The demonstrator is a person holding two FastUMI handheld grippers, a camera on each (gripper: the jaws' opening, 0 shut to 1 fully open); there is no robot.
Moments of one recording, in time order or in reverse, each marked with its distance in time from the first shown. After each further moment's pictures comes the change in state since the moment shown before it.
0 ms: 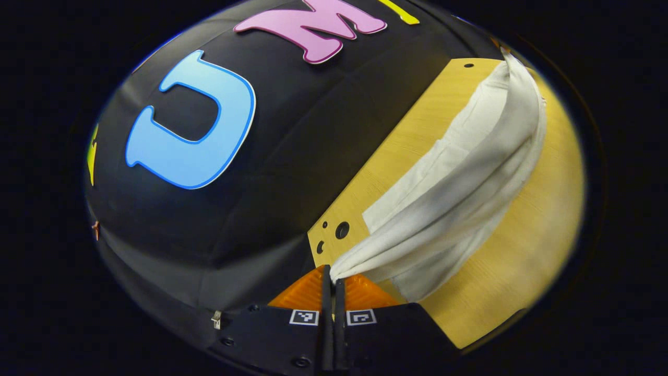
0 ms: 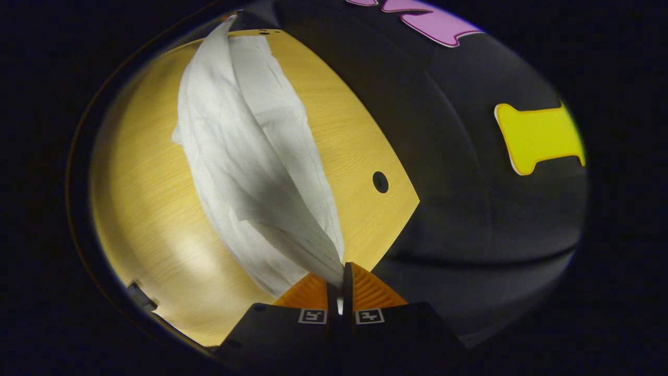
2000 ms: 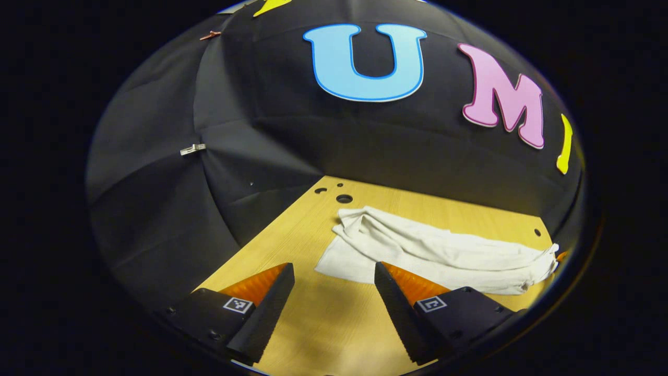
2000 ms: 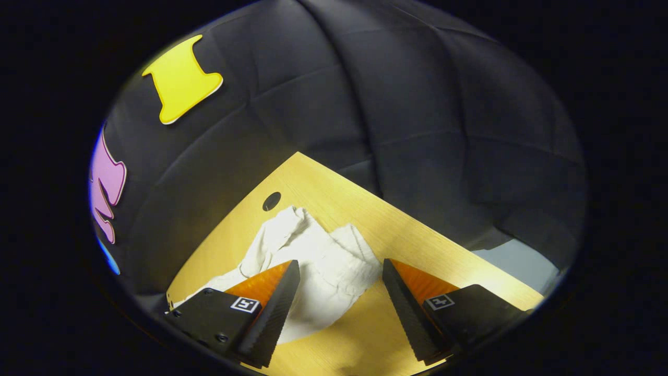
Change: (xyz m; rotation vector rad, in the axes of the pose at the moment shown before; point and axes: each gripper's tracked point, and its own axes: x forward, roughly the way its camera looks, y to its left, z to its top) left arm -0.142 -0.066 -0.036 -1.059 0.159 0.111; right arm 0.038 0.002 -0.061 1.749 -0.197 -0.204
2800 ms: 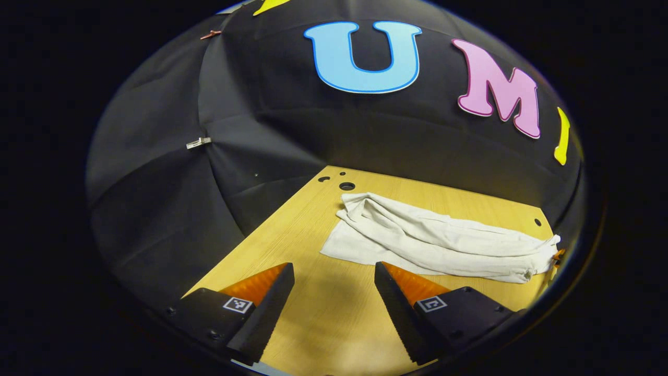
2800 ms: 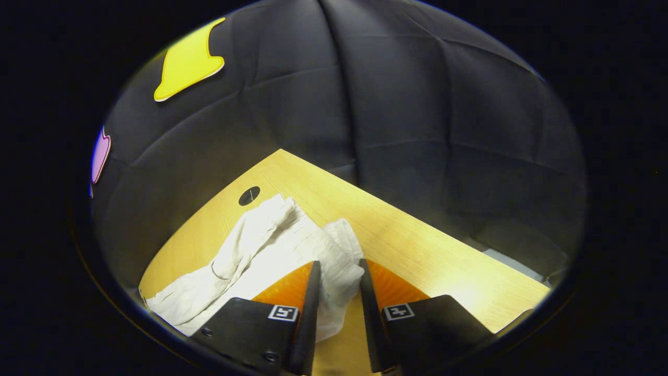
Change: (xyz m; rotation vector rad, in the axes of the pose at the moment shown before) left arm -0.020 0.007 -0.015 0.037 0.024 0.008; right arm 0.024 0.003 -0.017 -0.078 -0.036 -0.141
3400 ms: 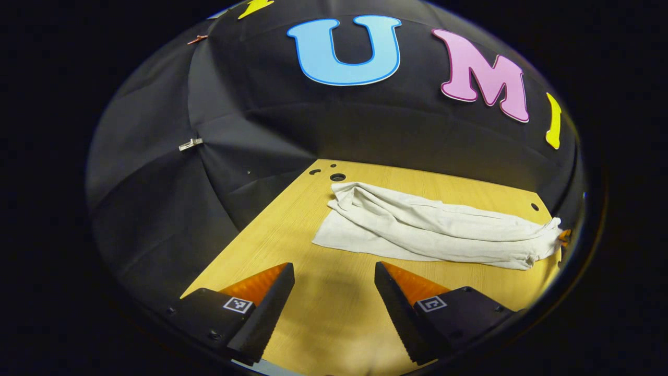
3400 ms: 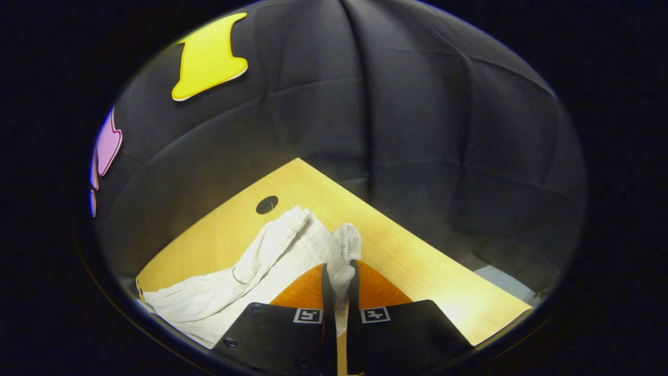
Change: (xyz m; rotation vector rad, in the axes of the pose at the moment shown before) left arm -0.010 -0.013 -0.018 0.046 0.029 -0.022; right arm -0.017 0.028 0.039 -0.085 -0.055 0.058
